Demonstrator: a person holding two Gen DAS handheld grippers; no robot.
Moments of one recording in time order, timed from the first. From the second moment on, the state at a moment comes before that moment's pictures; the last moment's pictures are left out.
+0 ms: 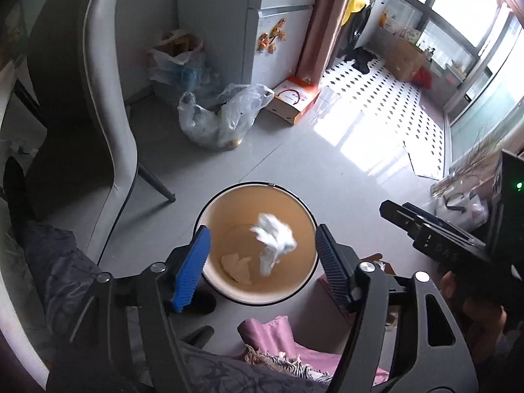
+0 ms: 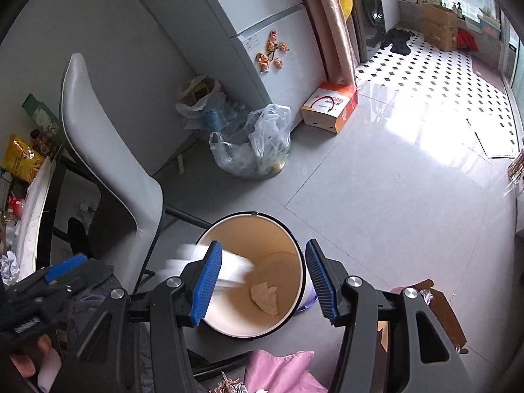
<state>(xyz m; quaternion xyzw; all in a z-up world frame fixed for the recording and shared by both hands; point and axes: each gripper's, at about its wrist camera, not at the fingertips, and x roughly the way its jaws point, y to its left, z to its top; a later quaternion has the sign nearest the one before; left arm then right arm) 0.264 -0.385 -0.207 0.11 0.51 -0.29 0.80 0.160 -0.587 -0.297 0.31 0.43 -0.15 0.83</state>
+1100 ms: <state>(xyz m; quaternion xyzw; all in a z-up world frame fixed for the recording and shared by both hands) 0.191 -0.131 -0.052 -0.08 0.34 -0.14 0.93 0.165 -0.413 -0.134 0.20 0.33 -0.01 0.92</state>
